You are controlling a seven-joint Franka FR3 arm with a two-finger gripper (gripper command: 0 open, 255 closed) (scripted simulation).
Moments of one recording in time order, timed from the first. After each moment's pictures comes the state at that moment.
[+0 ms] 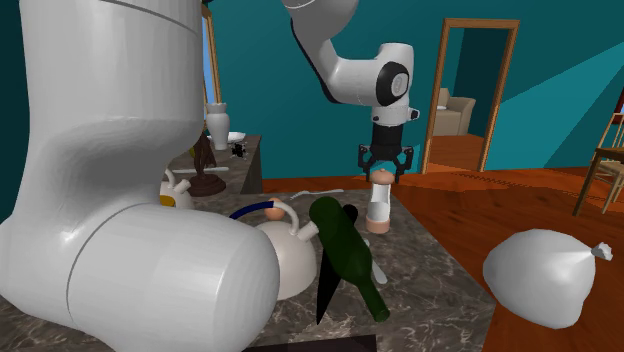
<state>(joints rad) -0.11 0.20 -0.38 -1.98 0.14 2.24 -0.54</state>
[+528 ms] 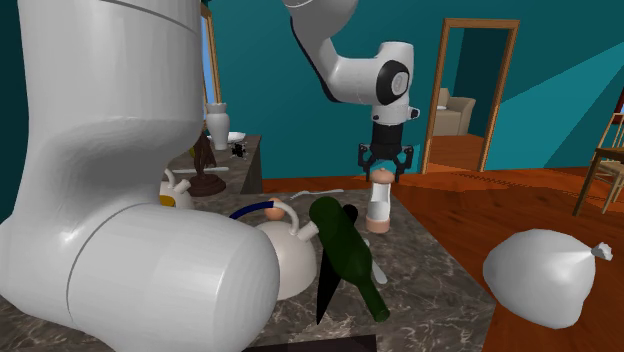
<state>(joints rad) -0.11 0.20 -0.38 -1.98 0.14 2.24 -0.53</state>
